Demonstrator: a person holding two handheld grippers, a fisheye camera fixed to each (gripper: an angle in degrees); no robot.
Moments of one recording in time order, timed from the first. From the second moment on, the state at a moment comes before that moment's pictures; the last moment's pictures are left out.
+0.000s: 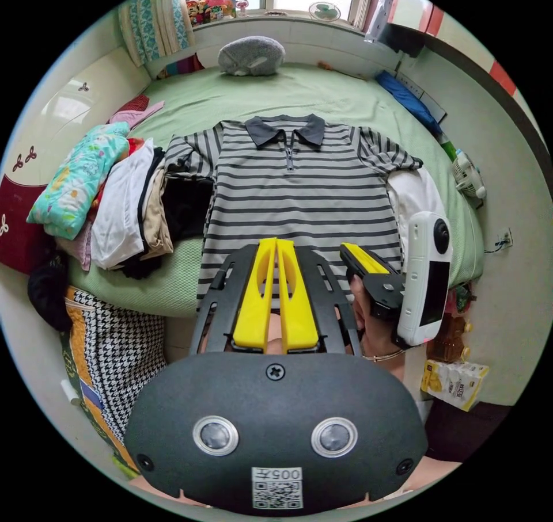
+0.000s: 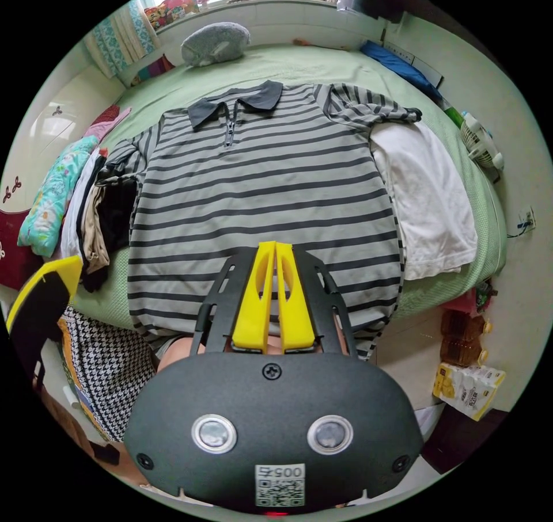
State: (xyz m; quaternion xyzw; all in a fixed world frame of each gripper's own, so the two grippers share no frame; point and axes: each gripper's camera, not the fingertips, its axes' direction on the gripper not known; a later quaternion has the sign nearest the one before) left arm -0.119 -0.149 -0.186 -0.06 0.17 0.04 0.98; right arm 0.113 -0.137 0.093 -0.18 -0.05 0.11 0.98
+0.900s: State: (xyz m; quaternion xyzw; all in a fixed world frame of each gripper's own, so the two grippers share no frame) left arm -0.105 -0.164 -0.165 -0.07 0.16 0.05 0.98; right arm 0.132 -0.131 0.110 -0.18 -0.05 0.13 0.97
